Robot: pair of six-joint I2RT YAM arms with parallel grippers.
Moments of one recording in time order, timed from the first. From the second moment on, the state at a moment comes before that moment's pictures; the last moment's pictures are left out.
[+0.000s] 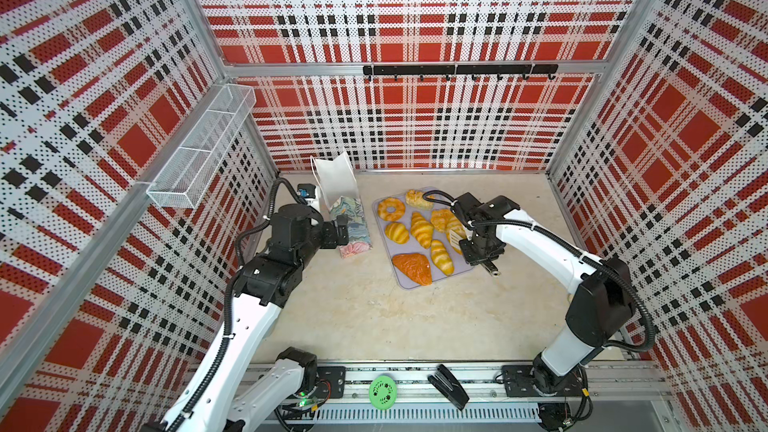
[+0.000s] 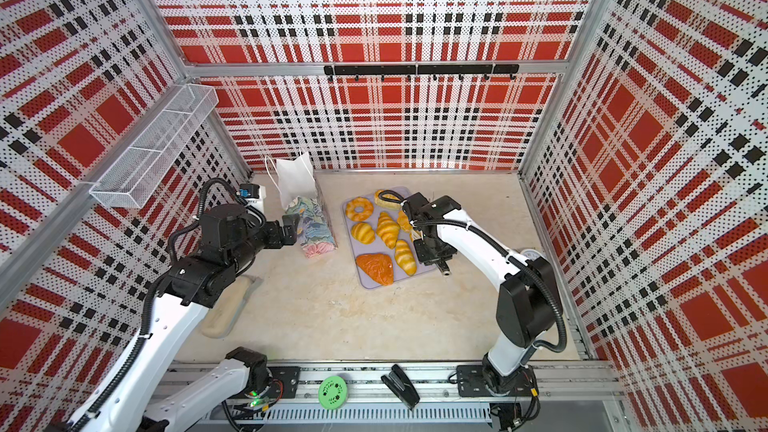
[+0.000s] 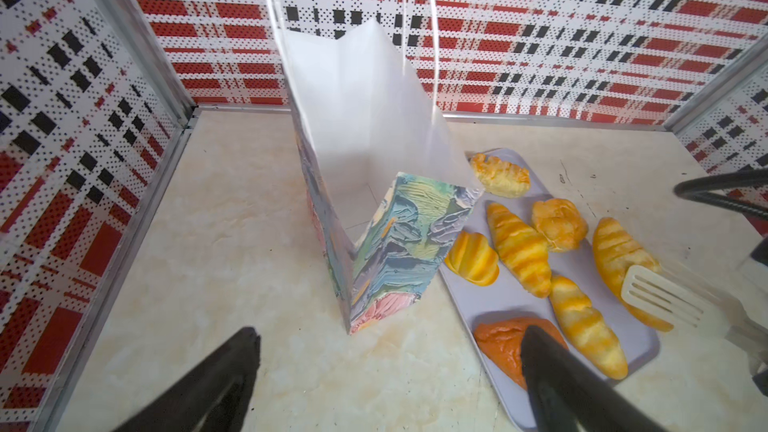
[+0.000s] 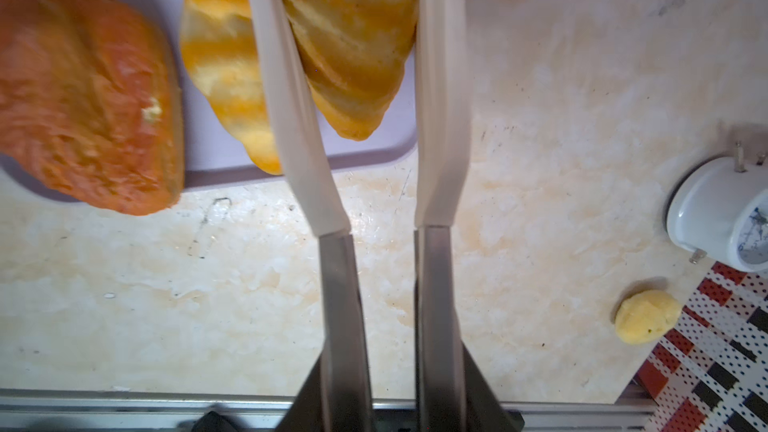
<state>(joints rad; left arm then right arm) -0.27 0.92 1.08 -0.63 -0.14 -0.19 0.58 1.67 1.50 -1.29 0.16 0.32</state>
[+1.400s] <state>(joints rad) 0.03 1.02 1.03 -0.57 0.05 -0.41 0.75 1.85 2.19 -1.11 -0.10 0.28</state>
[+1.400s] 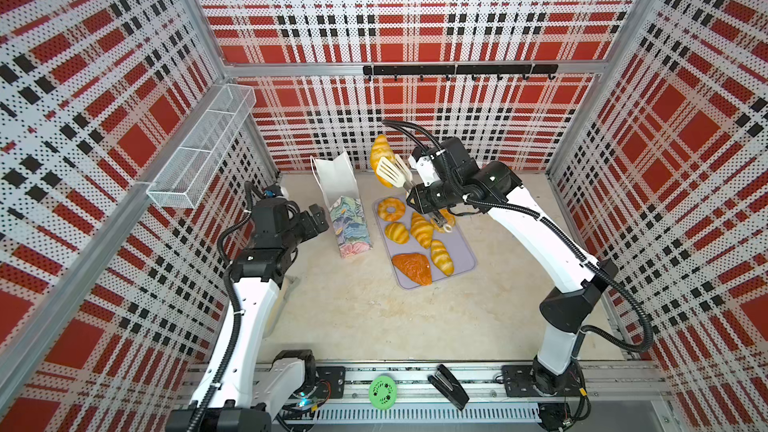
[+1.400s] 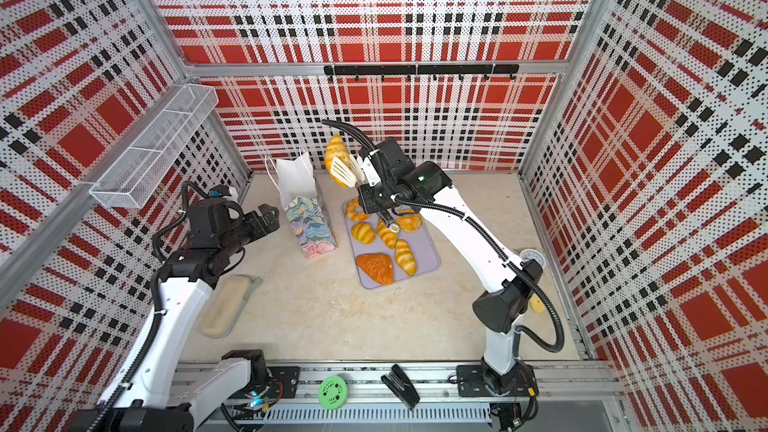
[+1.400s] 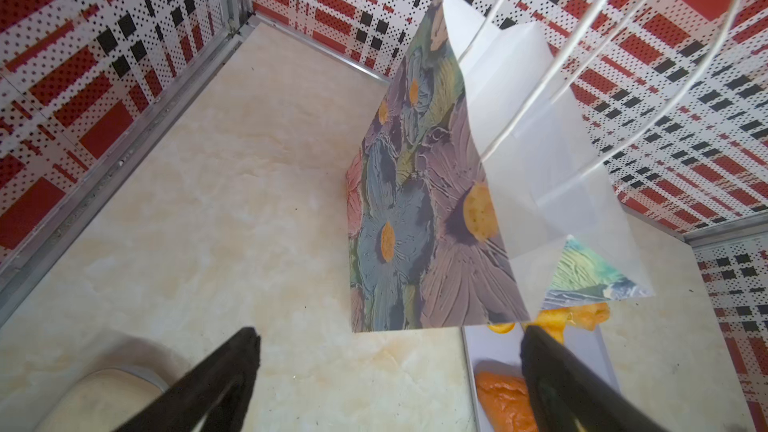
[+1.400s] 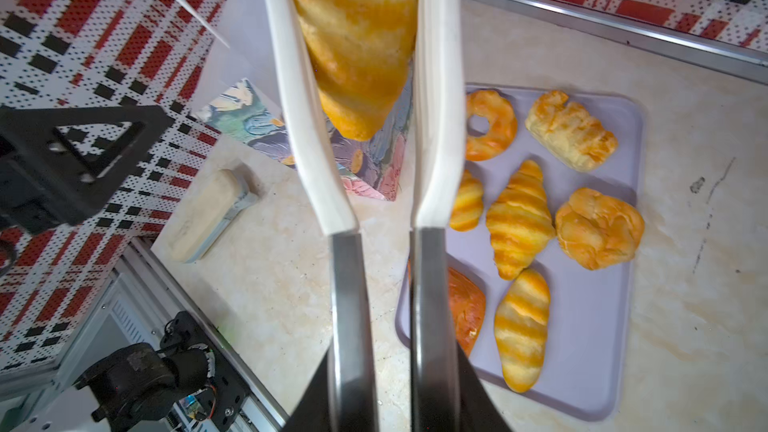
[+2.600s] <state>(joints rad) 0.02 1.07 0.92 -0.44 0.29 -0.48 0.89 2.13 2.45 -0.96 0.03 0.21</state>
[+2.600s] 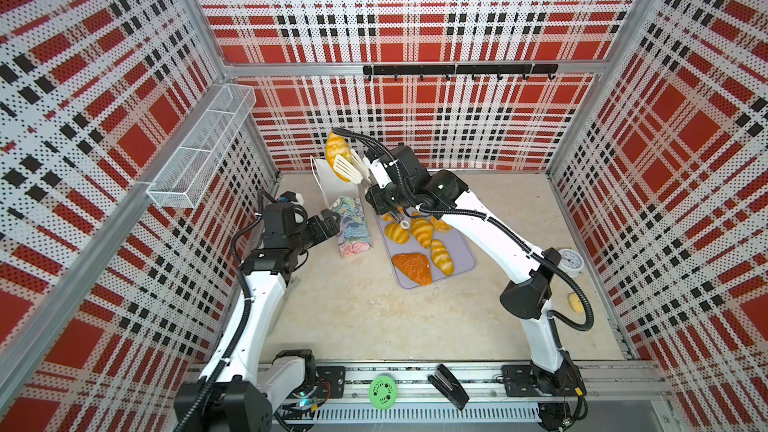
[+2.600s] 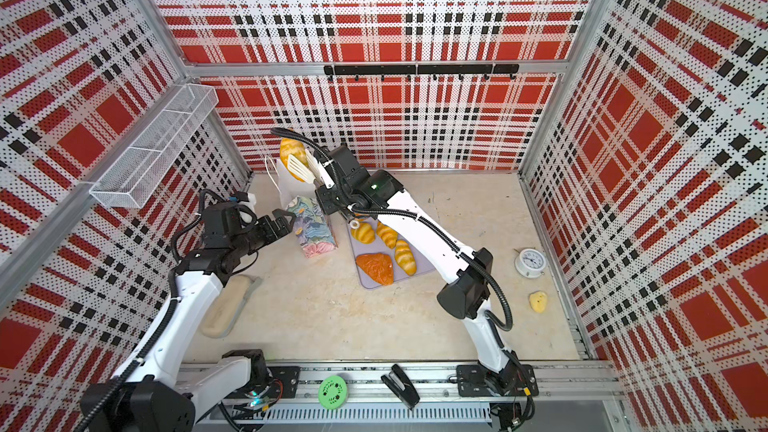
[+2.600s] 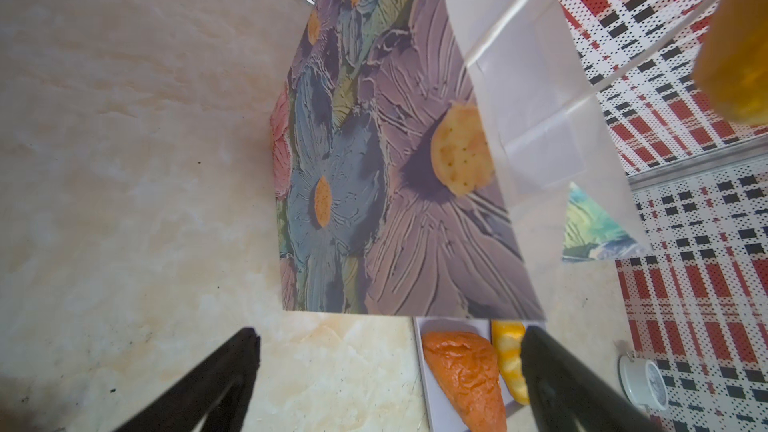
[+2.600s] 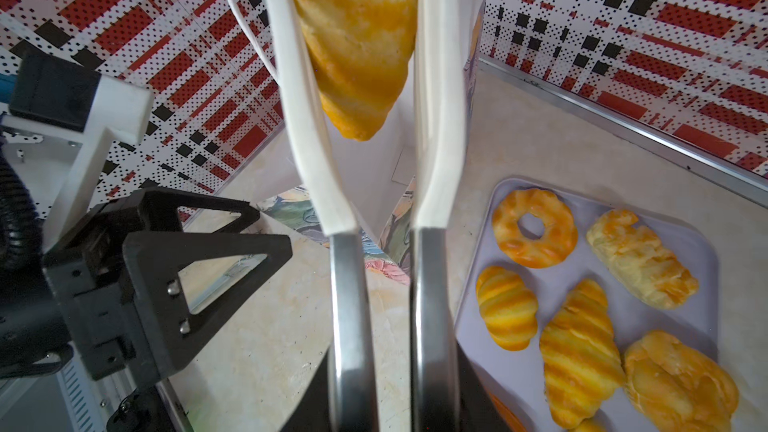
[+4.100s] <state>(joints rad) -0.02 1.08 0.91 -0.37 0.33 -0.53 0.90 2.19 2.51 -1.12 0.23 0.15</state>
